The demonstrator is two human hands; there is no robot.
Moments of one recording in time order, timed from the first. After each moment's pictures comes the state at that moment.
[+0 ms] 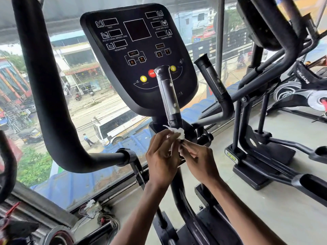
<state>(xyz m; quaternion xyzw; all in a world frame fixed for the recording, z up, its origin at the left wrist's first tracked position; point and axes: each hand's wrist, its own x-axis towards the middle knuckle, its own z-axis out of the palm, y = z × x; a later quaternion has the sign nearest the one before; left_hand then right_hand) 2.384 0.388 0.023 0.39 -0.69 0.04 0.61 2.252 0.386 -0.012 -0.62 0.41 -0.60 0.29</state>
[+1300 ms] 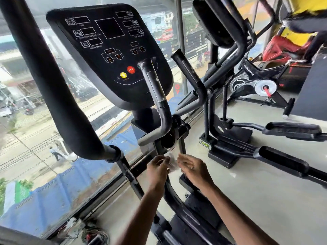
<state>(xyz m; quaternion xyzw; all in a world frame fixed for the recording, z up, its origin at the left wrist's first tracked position) 2.412 0.400 -0.074 0.51 -0.46 -0.55 0.48 2.268 0.447 -0.092 -0.47 0.60 -0.53 0.37</state>
